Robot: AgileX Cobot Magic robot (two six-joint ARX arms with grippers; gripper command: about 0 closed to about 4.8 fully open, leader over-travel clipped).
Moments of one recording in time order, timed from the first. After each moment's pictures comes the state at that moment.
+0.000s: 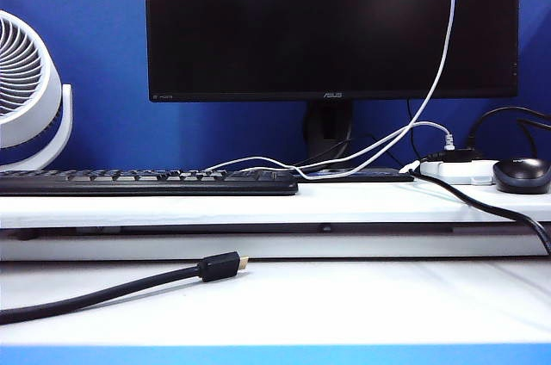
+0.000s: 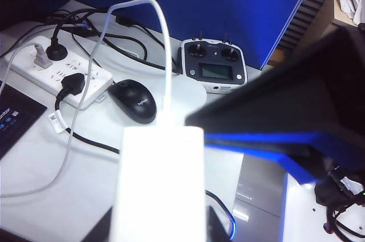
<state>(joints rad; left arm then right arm) -0.62 1.52 1.75 -0.74 0.65 0.18 0.87 0.99 1.04 -0.16 0.40 -1.75</state>
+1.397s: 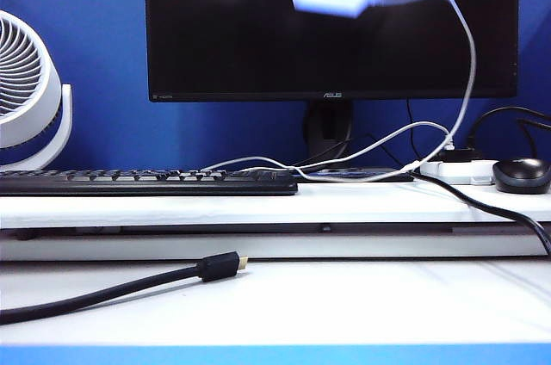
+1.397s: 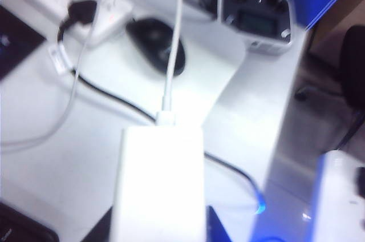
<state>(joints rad) -0.66 1.74 1.75 -0.72 0.53 0.14 0.52 0.97 1.03 -0.23 0.60 -0.83</state>
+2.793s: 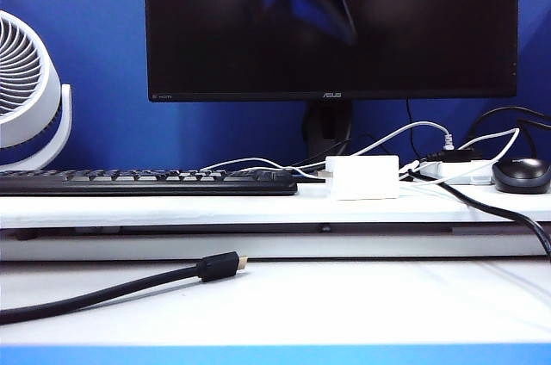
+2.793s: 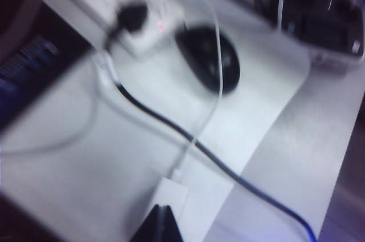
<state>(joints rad) -0.71 1.80 1.75 -0.59 0.33 0.09 0.52 0.89 1.03 -0.23 0.76 -0.41</state>
